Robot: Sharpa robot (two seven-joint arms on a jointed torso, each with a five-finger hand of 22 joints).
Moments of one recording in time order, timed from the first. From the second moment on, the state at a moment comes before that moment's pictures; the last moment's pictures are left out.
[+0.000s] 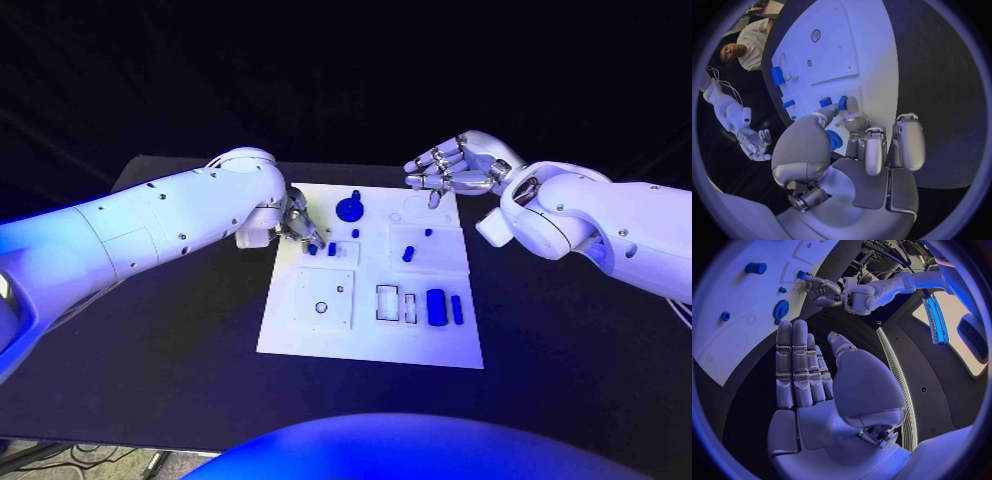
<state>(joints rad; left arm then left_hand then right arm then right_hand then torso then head) 1.27 -0.51 -0.03 1.14 -1.11 0.37 -0.62 0.93 -0.15 0.42 0.18 0.27 1.02 0.01 0.70 0.33 1.37 -0.05 1.05 0.92 1.46 -0.10 1.57 1.31 0.05 1.47 0.01 1.38 1.31 1.24 -0.84 -0.04 1.46 -0.71 -0.26 0.17 1.31 -0.07 0.15 0.13 0.31 1.01 0.17 0.07 0.07 1.21 0.09 0.17 0.19 1.41 0.01 0.30 0.51 0.18 1.13 0.12 0.63 0.24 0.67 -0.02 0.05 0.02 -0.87</state>
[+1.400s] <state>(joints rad) 1.22 -0.58 -0.04 1.24 -1.13 -0.15 0.02 1.50 -0.12 0.31 0.05 0.16 0.83 0.17 0.38 0.13 0.91 0.11 0.40 0.24 1.14 0.02 0.75 0.61 0.16 1.10 0.12 0.47 0.78 1.24 -0.84 -0.04 1.45 -0.71 -0.26 0.18 1.31 -0.07 0.15 0.13 0.31 1.01 0.17 0.07 0.07 1.21 0.09 0.17 0.19 1.41 0.01 0.29 0.51 0.18 1.13 0.12 0.63 0.24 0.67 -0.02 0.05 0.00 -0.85</state>
